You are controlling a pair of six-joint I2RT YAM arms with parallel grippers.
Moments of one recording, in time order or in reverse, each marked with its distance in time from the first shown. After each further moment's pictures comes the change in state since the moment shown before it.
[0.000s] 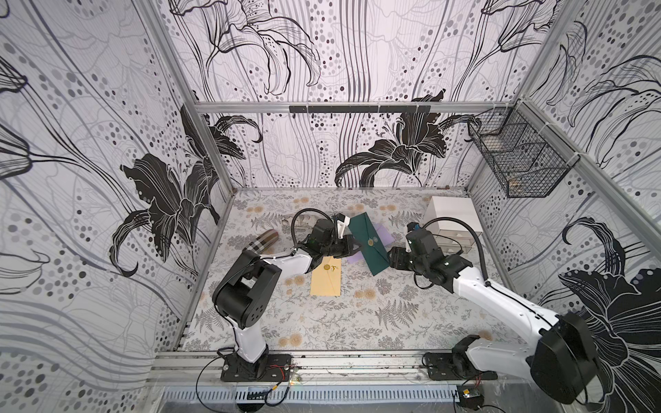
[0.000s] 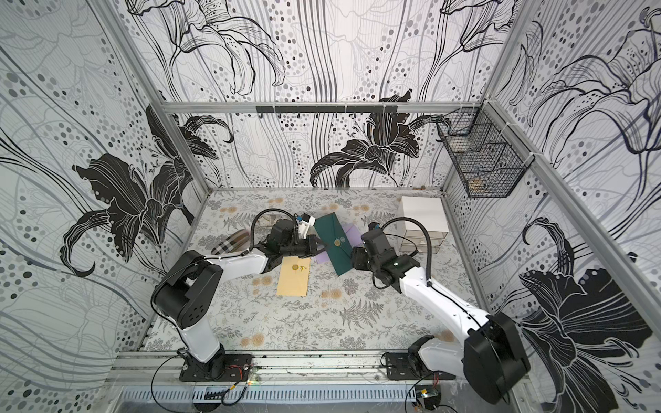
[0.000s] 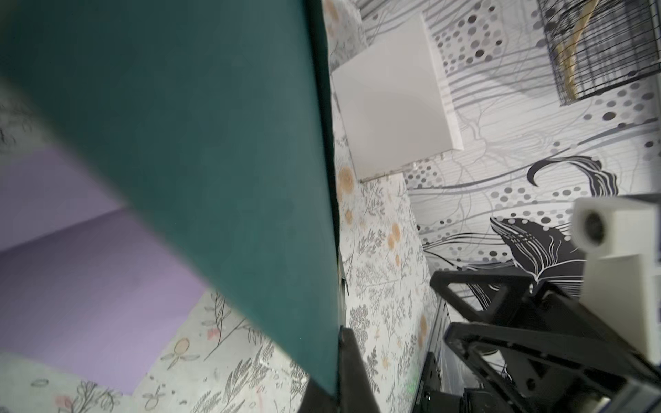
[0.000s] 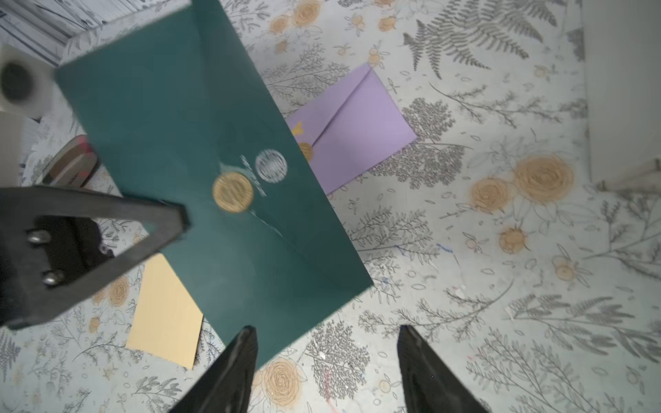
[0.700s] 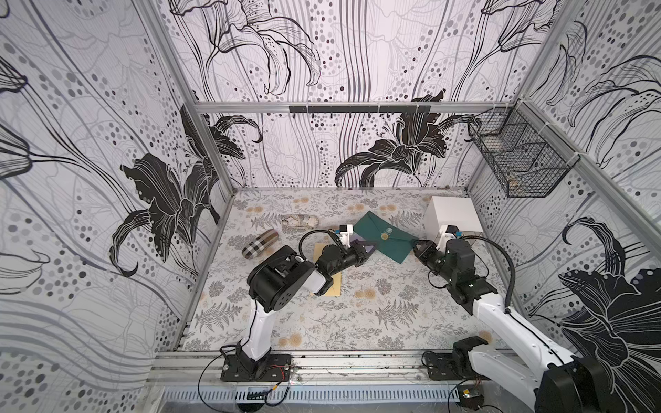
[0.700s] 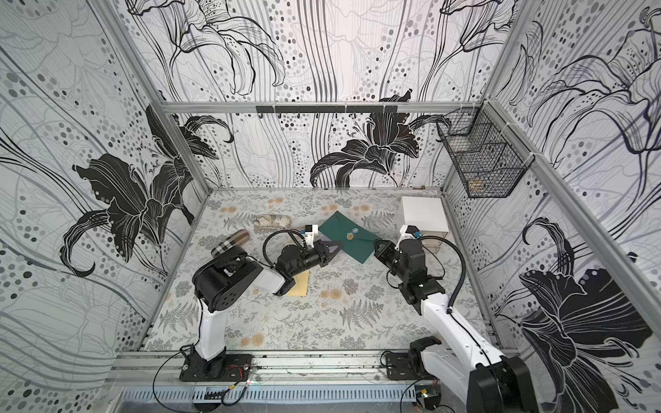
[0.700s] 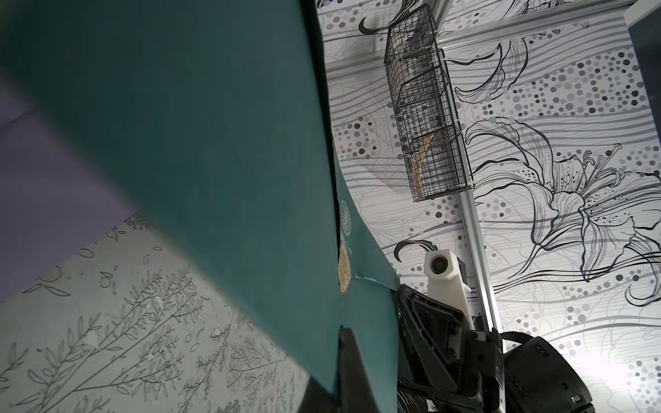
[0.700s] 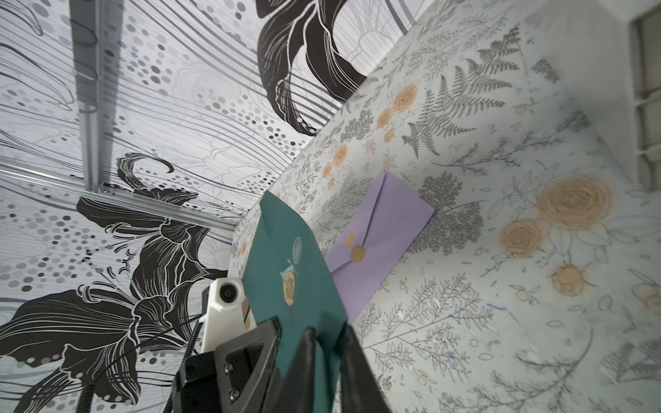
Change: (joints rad) left arm -0.138 0.249 -0.150 0.950 -0.274 -0.594; right arm -0.285 -0.271 -0.342 0.492 -0.250 0.379
